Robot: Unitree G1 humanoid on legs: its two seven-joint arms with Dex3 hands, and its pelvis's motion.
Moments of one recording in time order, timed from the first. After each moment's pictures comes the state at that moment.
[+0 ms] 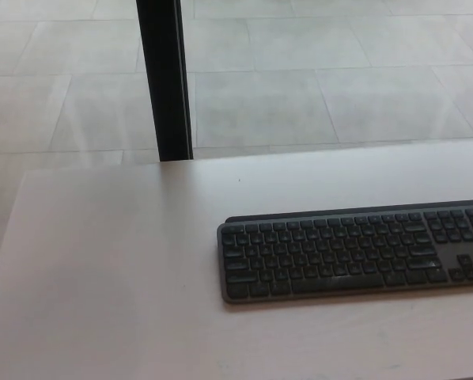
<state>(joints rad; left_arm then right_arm) -0.18 0.60 0.58 1.17 -0.14 -0.03 0.05 -0.13 -0.45 -0.61 0.87 0.11 0.00 -0.12</state>
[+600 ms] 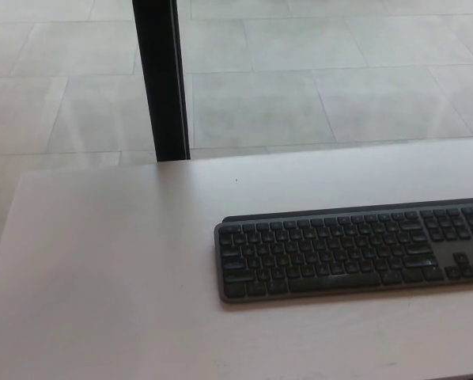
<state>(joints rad) -0.24 0.64 0.69 1.26 -0.25 -0.03 0.10 -0.23 -0.56 -0.90 0.83 0.28 0.13 -0.34</state>
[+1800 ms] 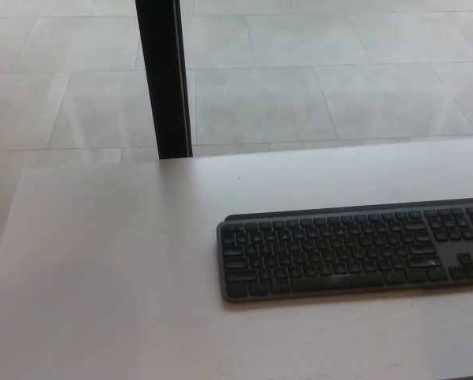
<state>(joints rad) -0.24 0.64 0.67 1.26 -0.27 -0.03 0.10 -0.26 -0.54 -0.11 0.03 0.18 0.22 -0.13</state>
